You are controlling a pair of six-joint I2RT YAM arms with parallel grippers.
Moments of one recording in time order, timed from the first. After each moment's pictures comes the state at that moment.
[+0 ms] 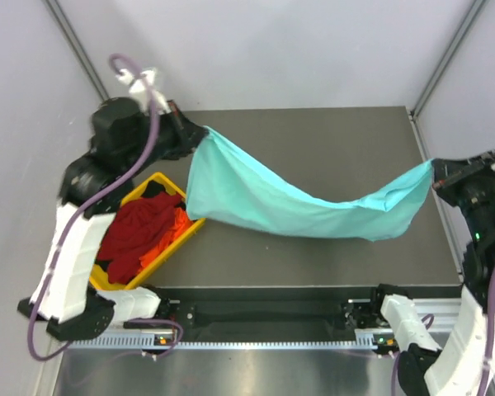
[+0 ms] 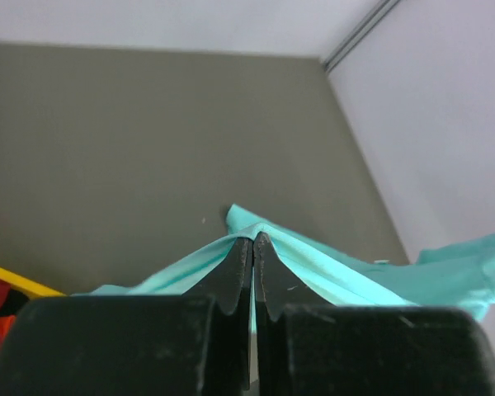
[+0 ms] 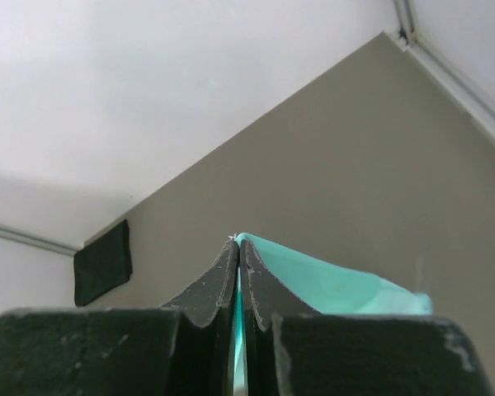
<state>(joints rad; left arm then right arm) -0.50 1.21 1.92 -0.91 0.03 -0.50 -0.21 0.80 1.77 -1.12 -0.05 0.57</state>
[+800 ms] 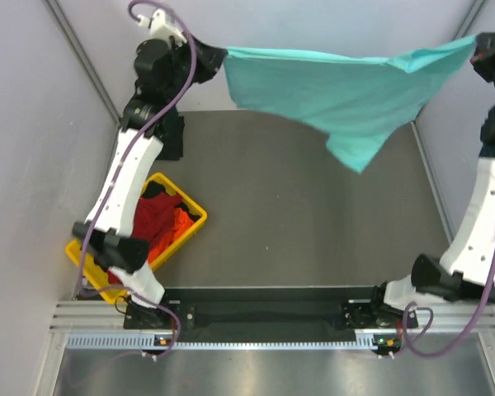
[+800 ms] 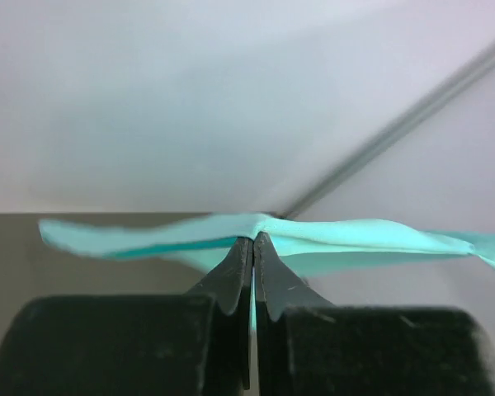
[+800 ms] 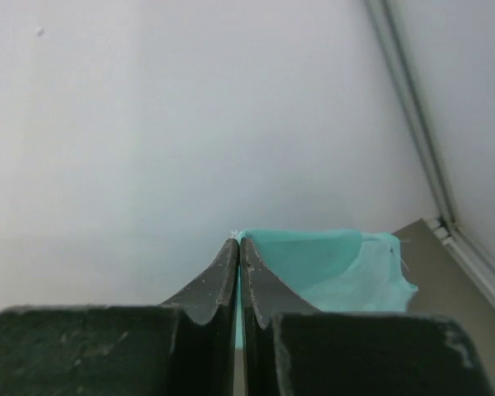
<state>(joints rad) -0.33 1.81 2.21 -0.36 0.10 -0.65 -0.30 1.54 2.26 -0.61 -0.12 0.59</state>
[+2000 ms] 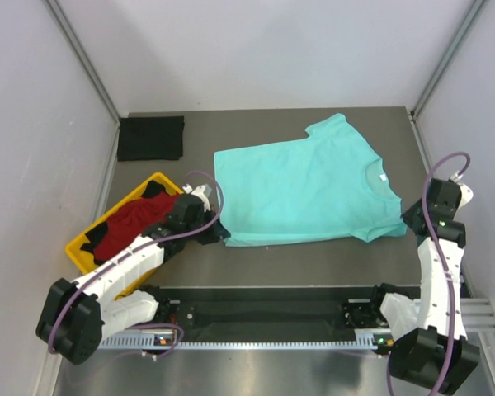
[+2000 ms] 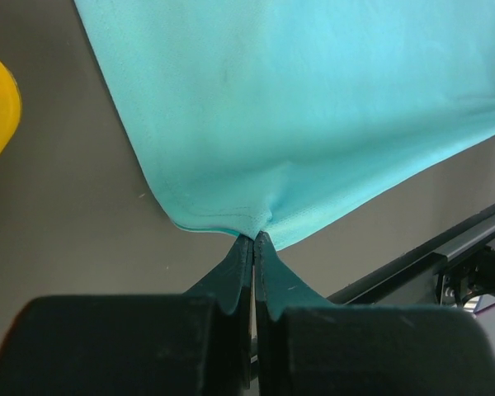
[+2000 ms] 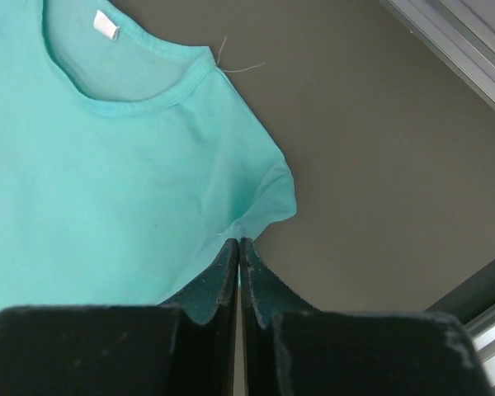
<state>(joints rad) -0.52 1.05 0.55 -0.24 0.20 -0.69 -0.33 0.85 0.78 -0.72 0.16 0.48</state>
